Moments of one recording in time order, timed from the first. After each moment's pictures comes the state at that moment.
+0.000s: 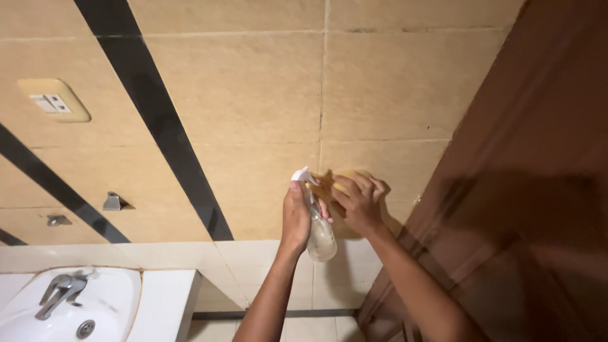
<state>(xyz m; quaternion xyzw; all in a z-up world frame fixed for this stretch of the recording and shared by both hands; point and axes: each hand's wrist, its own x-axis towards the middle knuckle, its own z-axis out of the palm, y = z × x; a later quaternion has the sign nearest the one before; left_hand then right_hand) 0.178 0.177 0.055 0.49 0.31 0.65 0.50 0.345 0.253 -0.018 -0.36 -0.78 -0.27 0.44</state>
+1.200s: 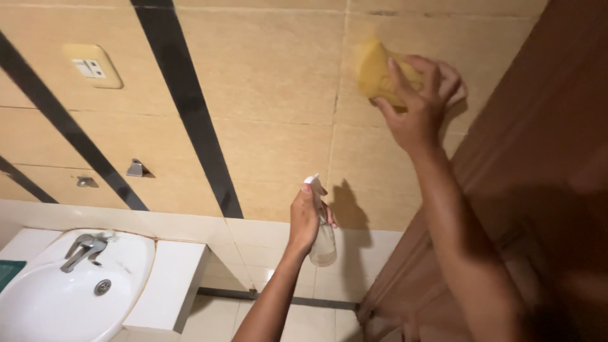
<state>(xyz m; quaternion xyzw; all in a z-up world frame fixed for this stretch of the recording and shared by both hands) 0.183 0.155 0.007 0.47 0.38 0.65 0.46 0.401 0.297 0.147 -0.39 -0.72 -0.30 0.50</state>
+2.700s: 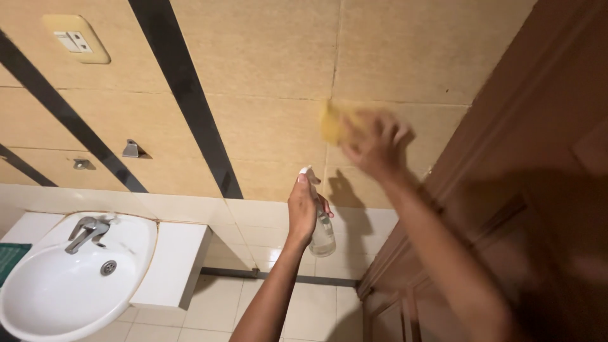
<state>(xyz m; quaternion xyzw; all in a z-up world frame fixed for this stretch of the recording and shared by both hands) 0.187 0.131 -0.005 0.43 0.43 0.65 0.46 0.370 0.284 0.012 -0.41 -0.78 -0.33 0.34</state>
